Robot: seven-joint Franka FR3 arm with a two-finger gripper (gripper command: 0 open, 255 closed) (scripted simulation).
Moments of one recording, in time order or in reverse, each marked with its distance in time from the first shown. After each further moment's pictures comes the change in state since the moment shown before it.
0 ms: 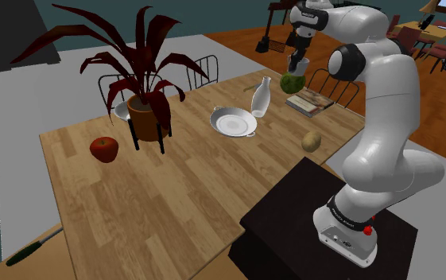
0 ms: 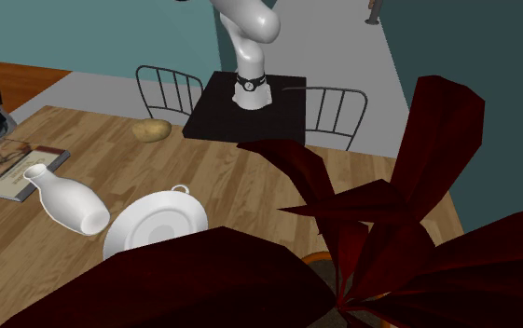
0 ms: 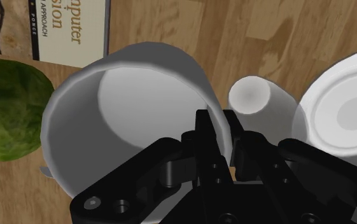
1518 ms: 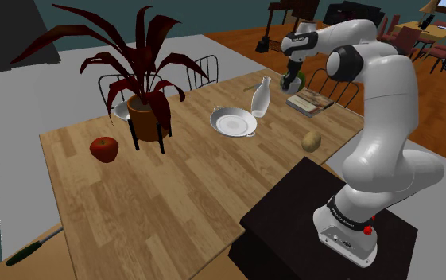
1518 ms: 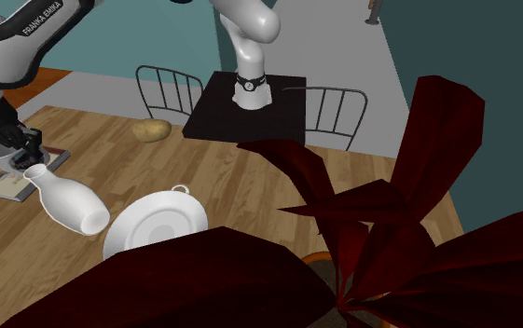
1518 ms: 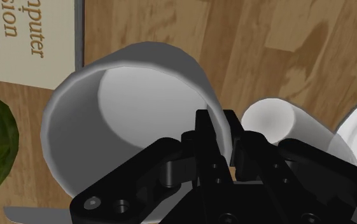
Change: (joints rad) arm 0.013 0.016 0.003 -0.283 0.002 0.298 0.002
